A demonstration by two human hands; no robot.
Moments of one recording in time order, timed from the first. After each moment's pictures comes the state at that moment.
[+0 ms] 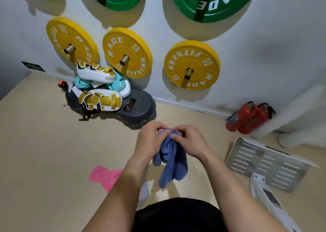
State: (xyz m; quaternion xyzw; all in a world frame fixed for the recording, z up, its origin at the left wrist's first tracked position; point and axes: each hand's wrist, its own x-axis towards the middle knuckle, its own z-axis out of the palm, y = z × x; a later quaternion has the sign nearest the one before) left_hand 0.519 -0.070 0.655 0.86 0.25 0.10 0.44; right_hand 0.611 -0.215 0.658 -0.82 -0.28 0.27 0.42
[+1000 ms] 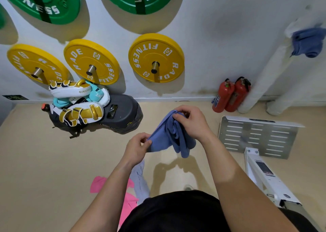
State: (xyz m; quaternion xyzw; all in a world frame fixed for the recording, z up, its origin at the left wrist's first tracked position) left_hand 0.563 -0.174 0.596 0.87 0.22 -0.03 0.44; right_hand 0.691 -0.376 0.663 -0.78 -0.16 0.18 0.58
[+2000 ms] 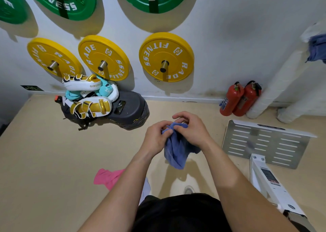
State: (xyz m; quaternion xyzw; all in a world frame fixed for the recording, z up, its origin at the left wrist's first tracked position) left_hand 0.591 -0.235 0.639 0.86 0.17 0.03 0.48; right_hand 0.675 -0.381 0.642 -0.77 -0.18 0.24 0.56
